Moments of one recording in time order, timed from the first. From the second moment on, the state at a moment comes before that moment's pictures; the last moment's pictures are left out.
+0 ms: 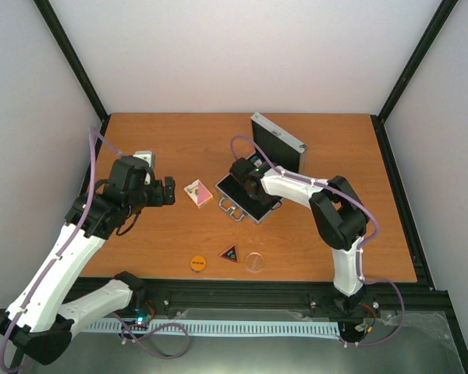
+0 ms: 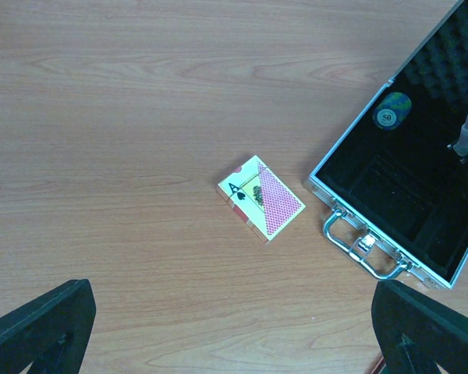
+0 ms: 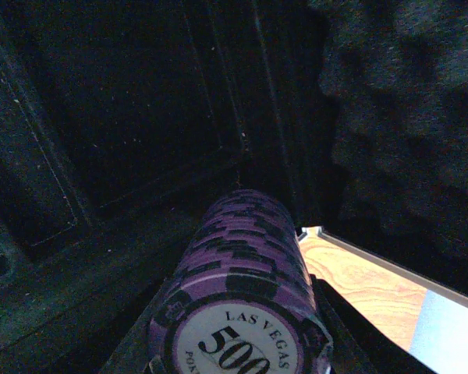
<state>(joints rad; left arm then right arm) -0.48 0.92 1.16 -1.00 -0.25 -0.42 0.73 1.97 1.42 -0.88 0.71 0.12</state>
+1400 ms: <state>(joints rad) -0.48 0.96 1.17 -1.00 -0.26 -0.41 0.71 2.01 1.37 -0.86 0.62 0.14</state>
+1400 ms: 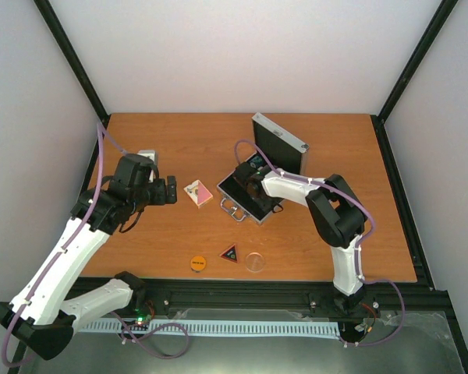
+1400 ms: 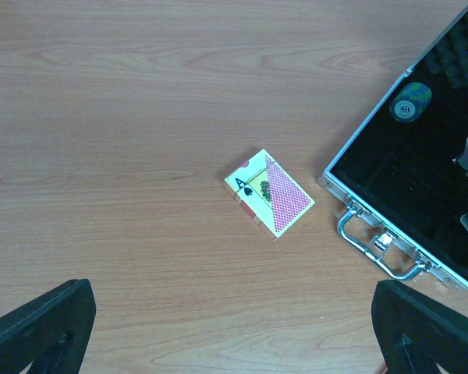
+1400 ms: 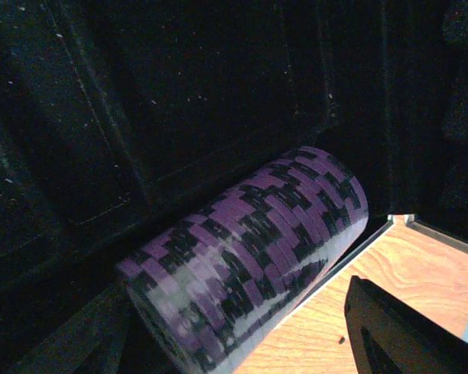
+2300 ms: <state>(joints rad) -0.48 0.97 1.17 -0.99 -0.26 -0.41 0.71 1.94 1.51 -0.95 0.30 0.15</state>
